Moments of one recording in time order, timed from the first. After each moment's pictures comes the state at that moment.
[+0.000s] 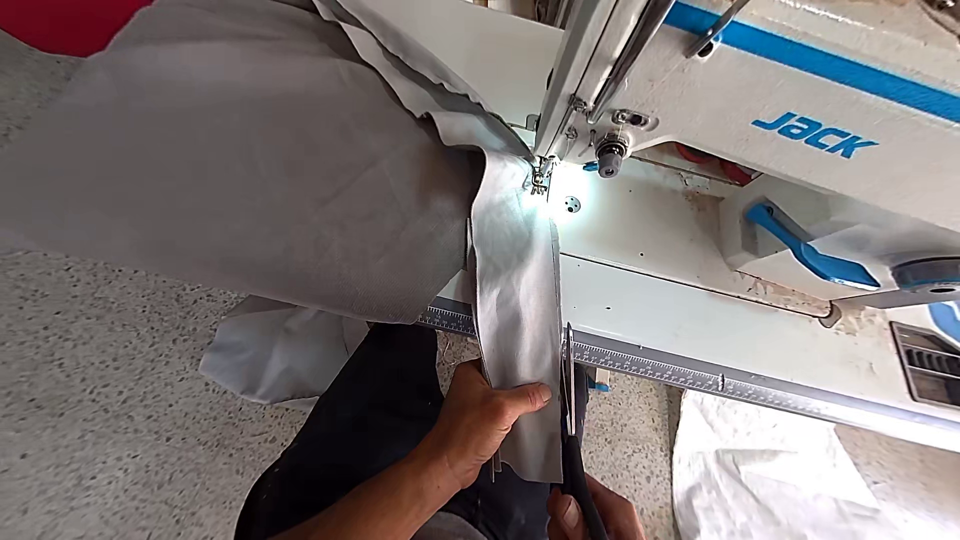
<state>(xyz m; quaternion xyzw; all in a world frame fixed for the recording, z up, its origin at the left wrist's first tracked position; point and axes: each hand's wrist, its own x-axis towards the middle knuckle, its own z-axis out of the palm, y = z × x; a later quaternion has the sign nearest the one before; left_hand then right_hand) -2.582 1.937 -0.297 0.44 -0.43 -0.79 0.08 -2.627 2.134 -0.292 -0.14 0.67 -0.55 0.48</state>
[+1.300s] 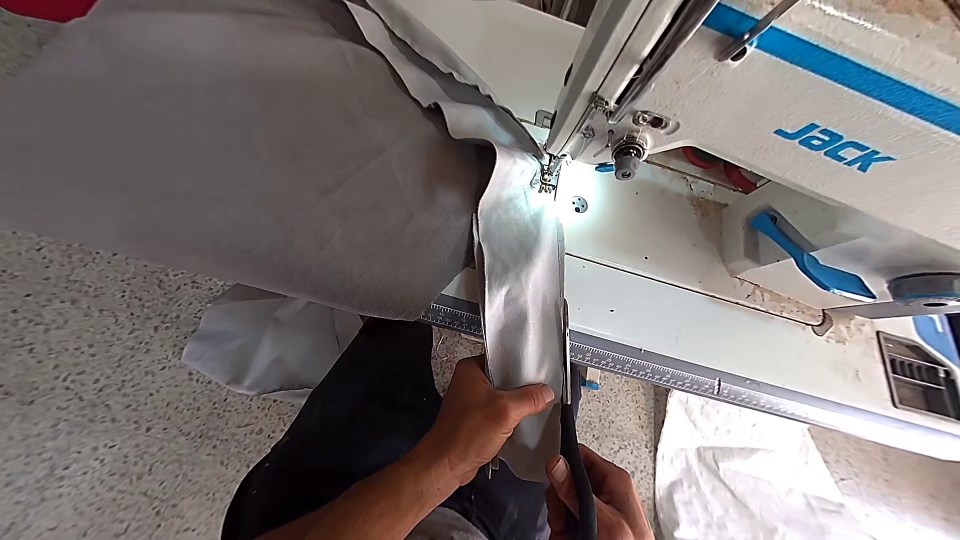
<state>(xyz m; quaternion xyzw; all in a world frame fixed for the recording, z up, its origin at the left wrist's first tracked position) -2.581 1.932 -0.296 0.42 -0.45 -0.78 0.09 -2.638 2.100 -0.273 -0.07 0.71 -0.52 0.47</state>
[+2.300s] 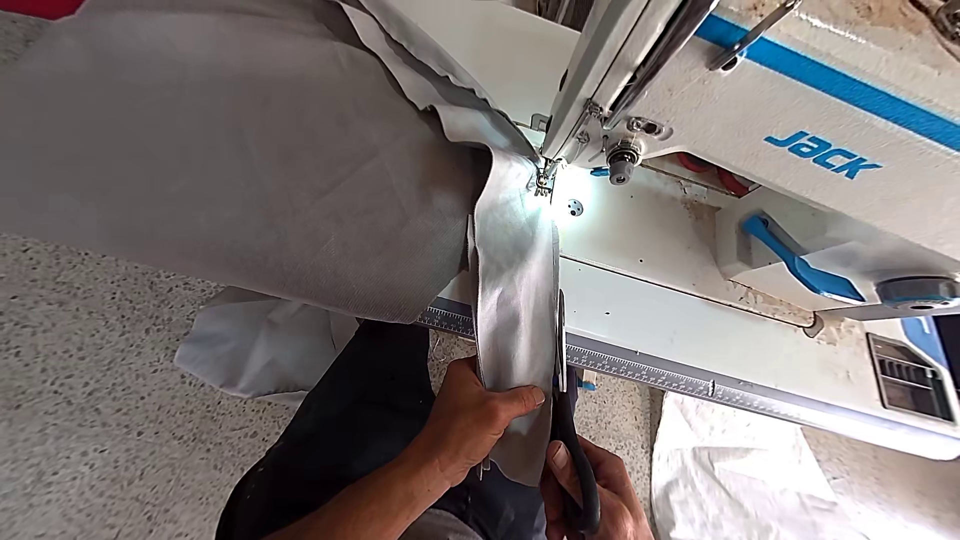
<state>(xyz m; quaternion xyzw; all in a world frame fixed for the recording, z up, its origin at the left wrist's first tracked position) -2.578 1.928 -0.298 0.42 -0.45 -0.78 0.09 -2.646 2.091 -0.275 -0.06 0.66 -0.57 0.49</state>
